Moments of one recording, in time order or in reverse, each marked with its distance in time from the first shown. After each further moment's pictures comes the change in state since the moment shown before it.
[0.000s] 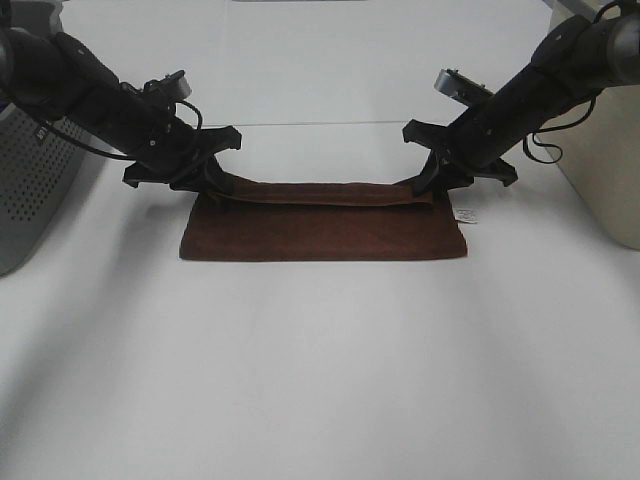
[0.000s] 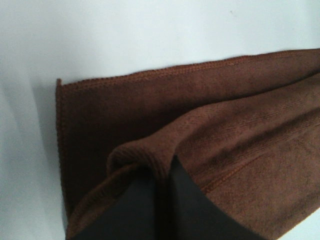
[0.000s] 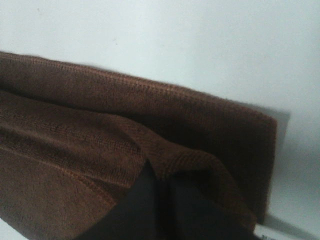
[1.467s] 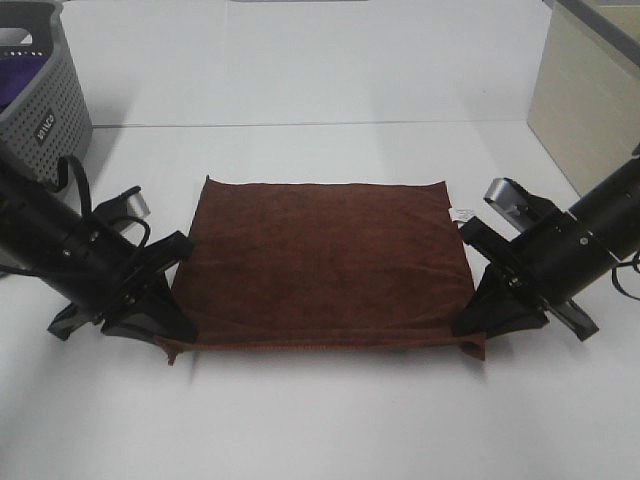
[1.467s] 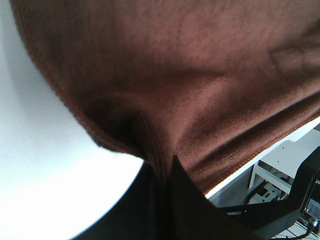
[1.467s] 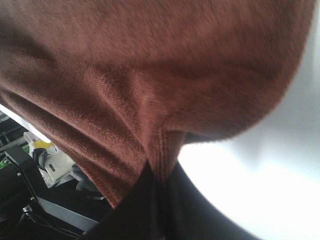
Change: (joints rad) left arm 0.006 -0.362 0.712 -0.148 0.215 0.065; right arm -0.069 -0.410 0.825 0.181 0.152 -0.148
